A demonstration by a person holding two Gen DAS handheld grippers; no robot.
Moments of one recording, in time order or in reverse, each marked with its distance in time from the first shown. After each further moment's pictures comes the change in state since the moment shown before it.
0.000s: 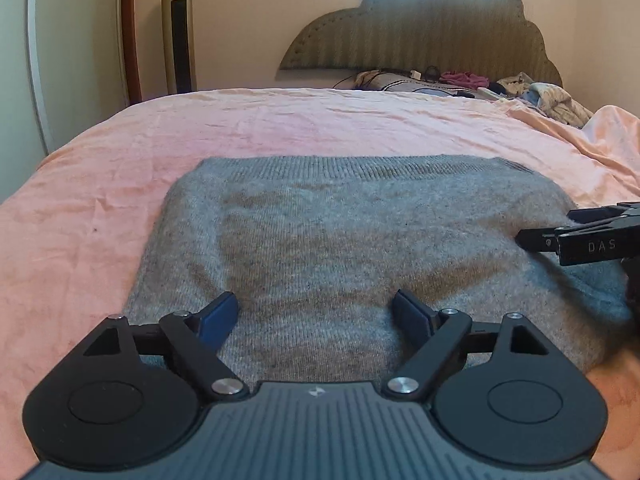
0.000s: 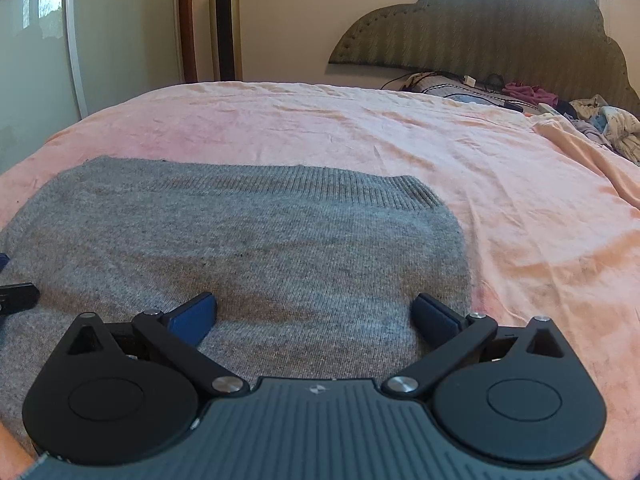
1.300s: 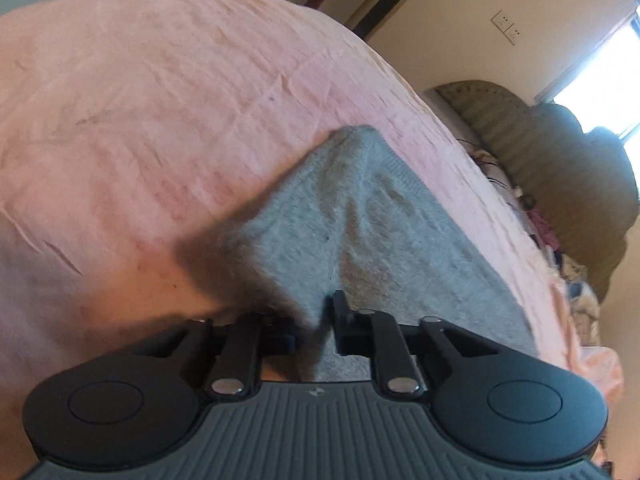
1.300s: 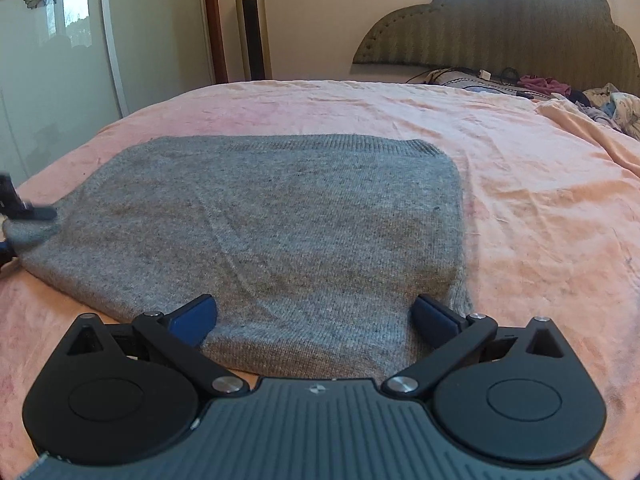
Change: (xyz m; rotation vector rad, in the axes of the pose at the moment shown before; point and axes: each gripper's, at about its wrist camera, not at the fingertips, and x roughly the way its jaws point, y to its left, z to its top) left arm -0.043 0.074 -0.030 -0.804 0.066 0.042; right arm -0.076 0.005 -0.058 0.030 -0.014 0.110
